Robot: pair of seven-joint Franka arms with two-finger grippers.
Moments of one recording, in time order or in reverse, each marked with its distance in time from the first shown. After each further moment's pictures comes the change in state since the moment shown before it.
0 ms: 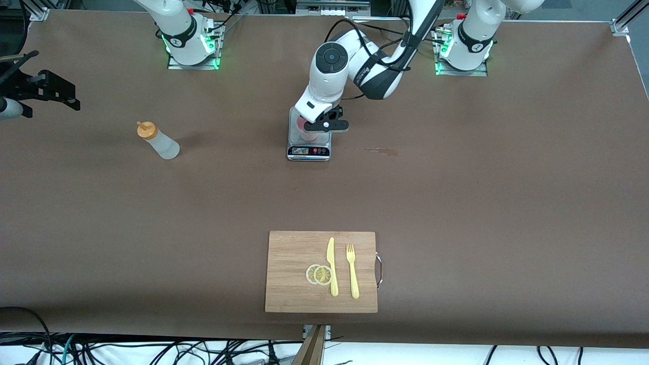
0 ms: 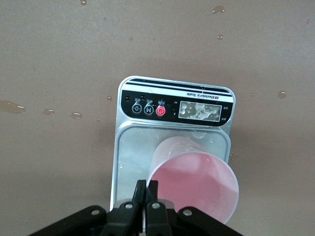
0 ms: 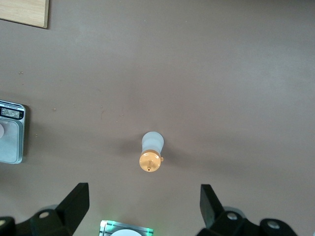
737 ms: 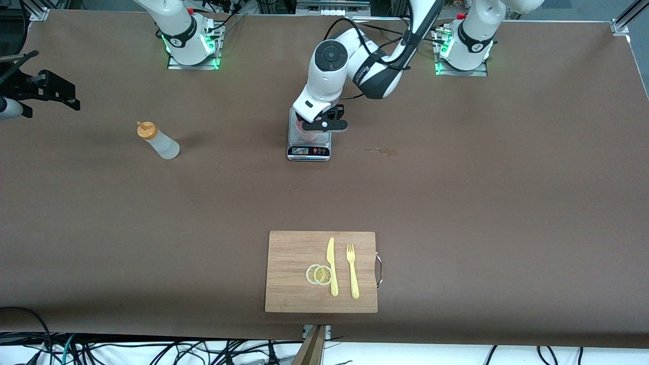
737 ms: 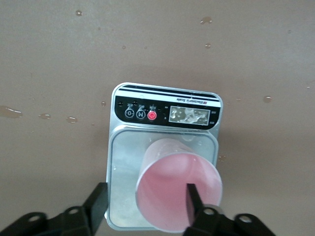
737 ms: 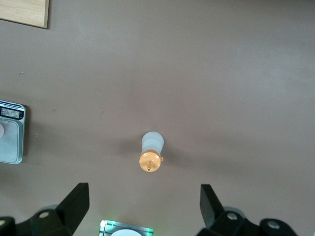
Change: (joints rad) left arm 0.000 -0.012 0.004 0.027 0.000 -0.018 -0.001; right arm 0.000 0.000 0.000 0.000 0.000 0.000 0.000
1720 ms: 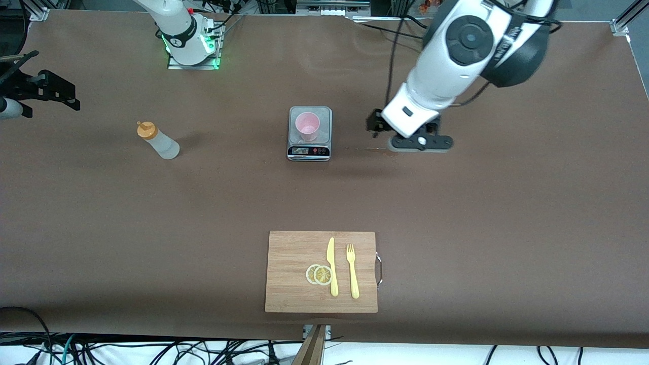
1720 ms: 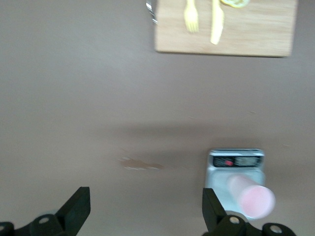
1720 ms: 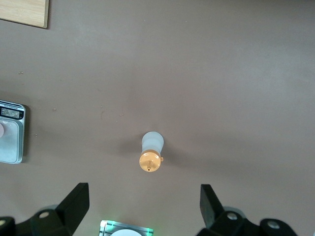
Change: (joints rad) left arm 0.297 -0.240 0.158 0.183 0.105 -0.501 0.427; right arm 0.000 0.000 0.000 0.000 0.000 0.000 0.000
